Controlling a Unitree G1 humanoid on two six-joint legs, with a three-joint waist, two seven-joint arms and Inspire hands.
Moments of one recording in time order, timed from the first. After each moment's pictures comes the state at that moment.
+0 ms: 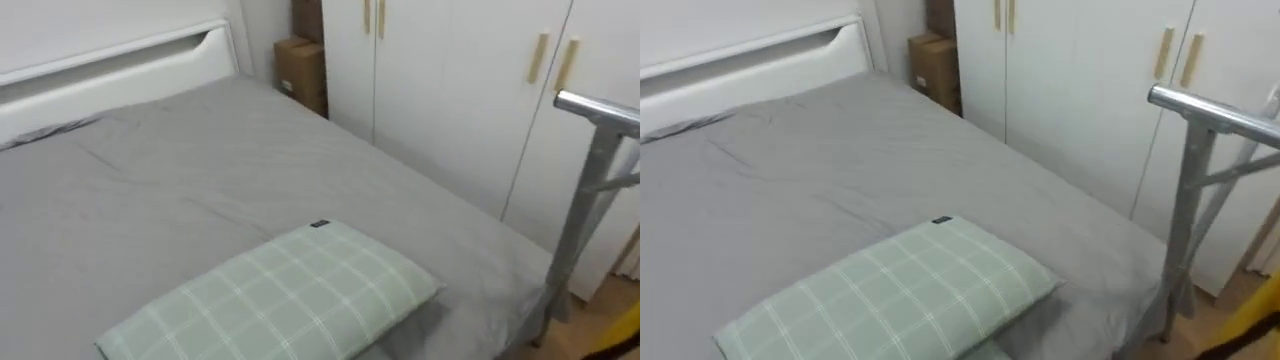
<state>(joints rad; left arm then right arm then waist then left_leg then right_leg) 0.24 0.15 0.15 1.17 -0.01 0.06 0.02 0.07 -0.22 -0.04 1.21 0.08 0.05 0.18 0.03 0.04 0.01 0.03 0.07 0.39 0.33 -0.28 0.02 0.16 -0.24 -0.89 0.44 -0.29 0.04</state>
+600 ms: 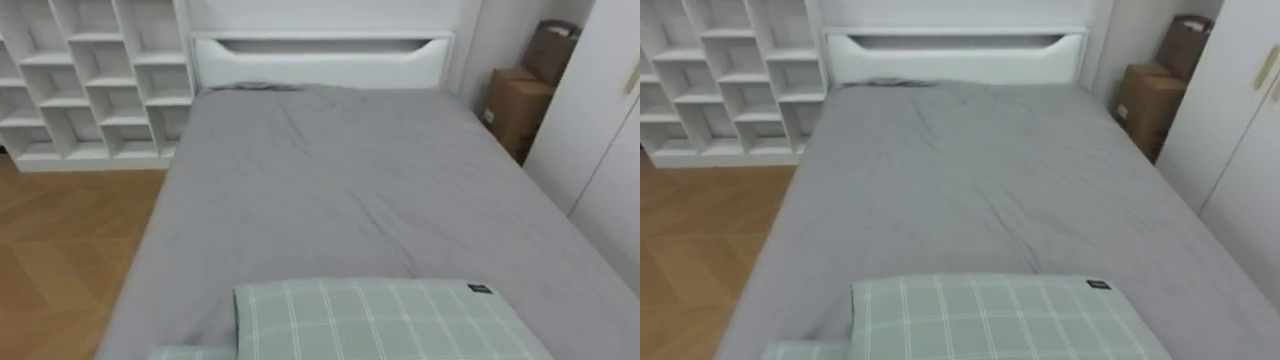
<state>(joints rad) 0.24 0.19 0.23 1.24 0.01 0.10 0.04 0.05 -0.19 -0.08 1.21 0.03 0.04 0.14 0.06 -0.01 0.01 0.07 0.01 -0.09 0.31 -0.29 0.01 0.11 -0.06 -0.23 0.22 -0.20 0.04</state>
